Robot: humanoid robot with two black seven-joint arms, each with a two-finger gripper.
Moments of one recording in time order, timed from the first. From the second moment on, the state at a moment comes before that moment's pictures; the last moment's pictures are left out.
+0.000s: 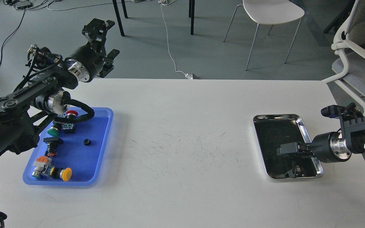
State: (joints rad) left arm -0.89 0.45 -0.55 -0.95 0.34 -0.03 -0.20; right arm 1.14 -0.86 -0.31 1.31 -0.99 0.42 0.00
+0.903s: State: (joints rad) left arm -0.89 0.47 -0.55 -0.96 0.34 -0.03 -0.23; right arm 1.20 -0.77 -0.42 1.24 -1.00 0.44 -0.01
